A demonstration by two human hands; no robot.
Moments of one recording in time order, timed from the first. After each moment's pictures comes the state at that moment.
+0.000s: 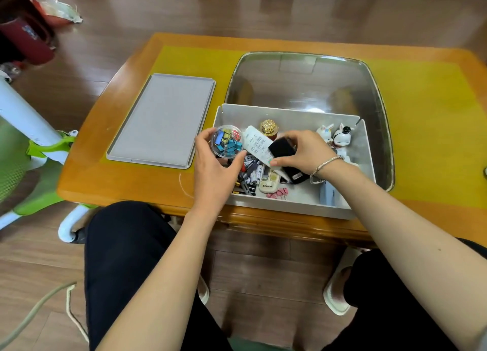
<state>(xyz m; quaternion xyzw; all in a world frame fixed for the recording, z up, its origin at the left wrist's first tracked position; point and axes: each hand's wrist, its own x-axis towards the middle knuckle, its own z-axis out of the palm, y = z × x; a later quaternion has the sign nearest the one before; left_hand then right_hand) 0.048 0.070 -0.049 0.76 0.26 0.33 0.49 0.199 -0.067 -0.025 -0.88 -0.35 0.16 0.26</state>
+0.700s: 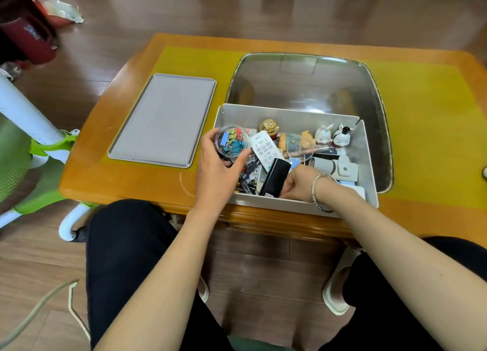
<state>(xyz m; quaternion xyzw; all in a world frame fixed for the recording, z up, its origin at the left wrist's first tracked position) 0.049 0.072 -0.055 0.78 0.26 0.30 0.48 0.169 -0.085 -0.048 -0.88 -0.38 0.29 0.08</state>
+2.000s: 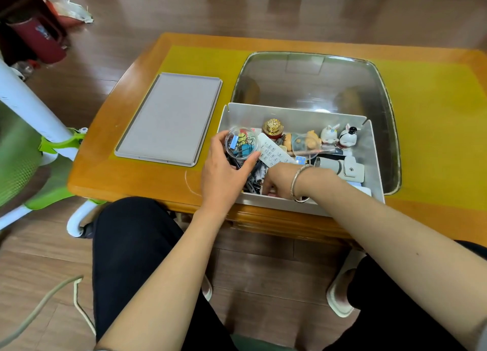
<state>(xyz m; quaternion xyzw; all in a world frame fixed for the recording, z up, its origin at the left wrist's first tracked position) 0.047 0.067 -0.056 0.82 0.28 0.30 0.41 0.160 -0.038 -0.038 -0.79 -0.53 0.30 -0.08</state>
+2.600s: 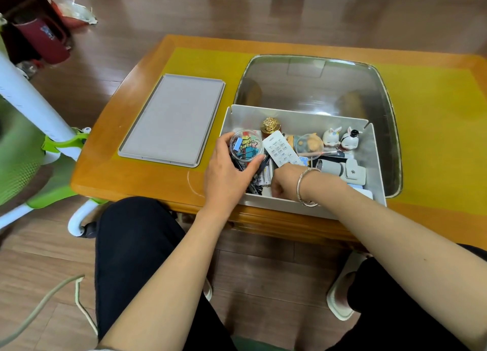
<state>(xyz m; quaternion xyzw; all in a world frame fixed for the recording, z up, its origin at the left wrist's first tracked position) 0.047 0.067 -0.057 0.83 0.29 0.28 0.38 0.159 -0.047 -0.038 -0.83 -0.49 0.26 -0.06</state>
